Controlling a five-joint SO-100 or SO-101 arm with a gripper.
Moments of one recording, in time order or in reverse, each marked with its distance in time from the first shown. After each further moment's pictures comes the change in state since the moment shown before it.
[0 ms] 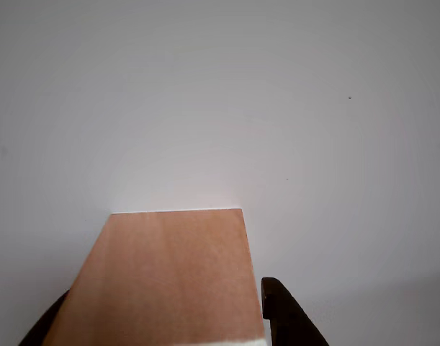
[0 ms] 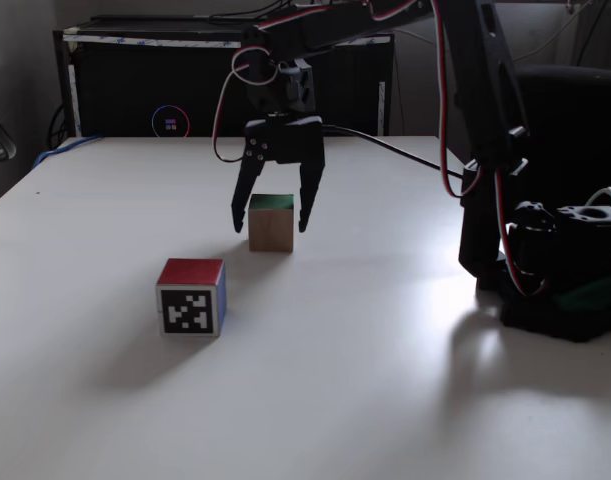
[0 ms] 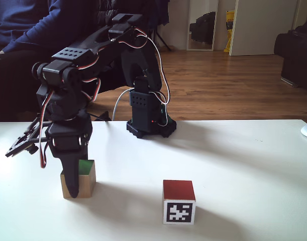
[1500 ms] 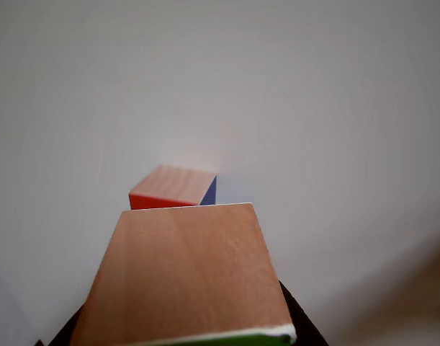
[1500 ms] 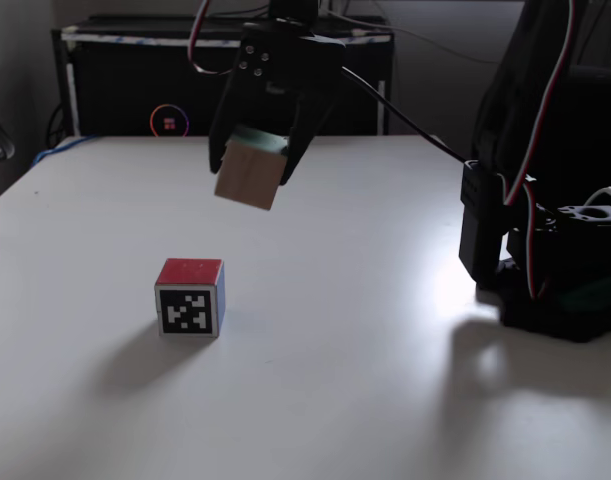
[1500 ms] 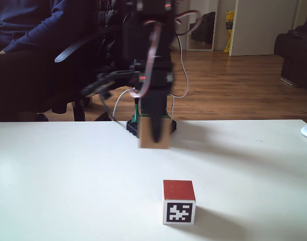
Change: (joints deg) arm -34.2 32.2 6.5 9.9 29.5
